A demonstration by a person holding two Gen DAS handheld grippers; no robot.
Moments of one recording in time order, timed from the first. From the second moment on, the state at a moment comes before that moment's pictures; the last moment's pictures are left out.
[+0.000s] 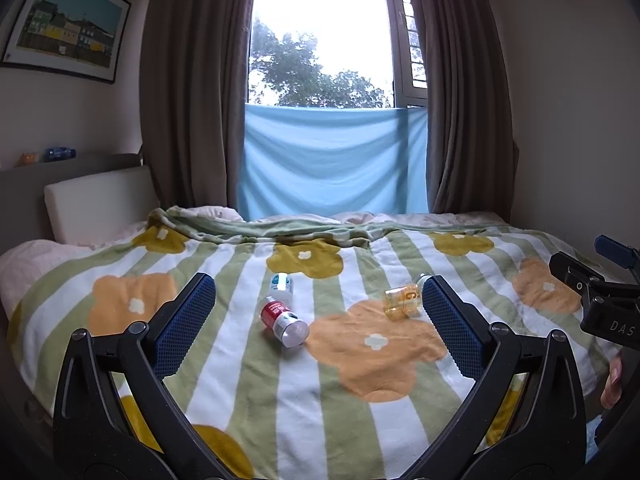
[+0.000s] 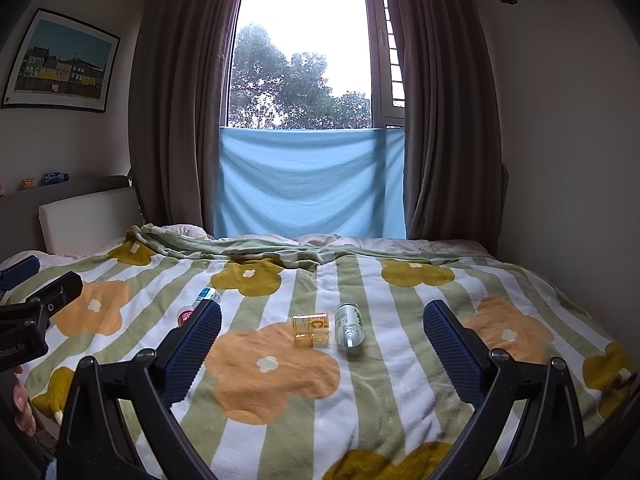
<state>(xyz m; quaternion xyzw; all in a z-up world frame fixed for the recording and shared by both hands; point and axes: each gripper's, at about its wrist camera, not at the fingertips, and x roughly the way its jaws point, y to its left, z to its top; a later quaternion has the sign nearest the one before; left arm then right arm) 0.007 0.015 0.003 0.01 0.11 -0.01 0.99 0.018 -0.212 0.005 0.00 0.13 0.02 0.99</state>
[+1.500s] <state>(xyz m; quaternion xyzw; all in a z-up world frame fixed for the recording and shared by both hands) 0.002 0.021 0.017 0.00 0.09 -0.02 1.00 0.019 -0.214 0.011 0.00 0.12 0.02 0.99</state>
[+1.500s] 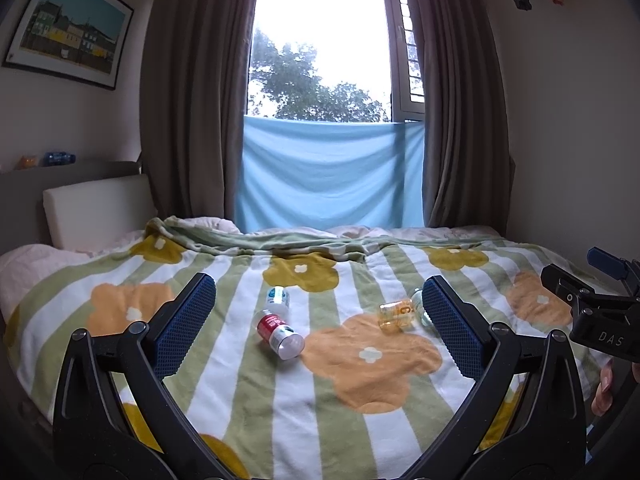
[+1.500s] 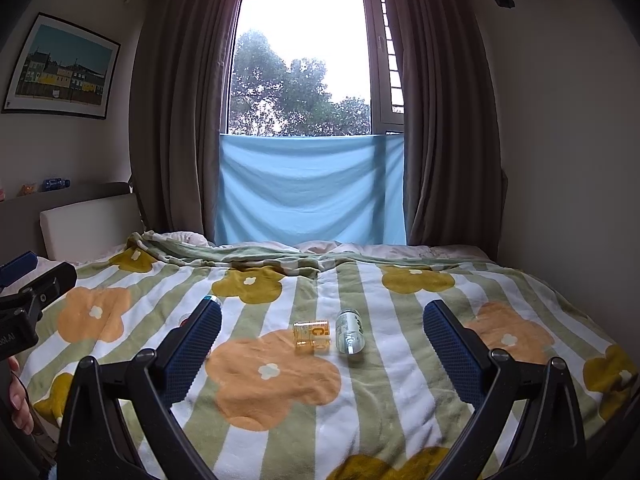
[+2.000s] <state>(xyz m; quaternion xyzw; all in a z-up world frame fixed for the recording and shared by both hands) 0.001 0.019 0.016 0.00 0.09 -0.02 1.00 0.019 -0.212 0.013 0.00 0.12 0.02 0.99</state>
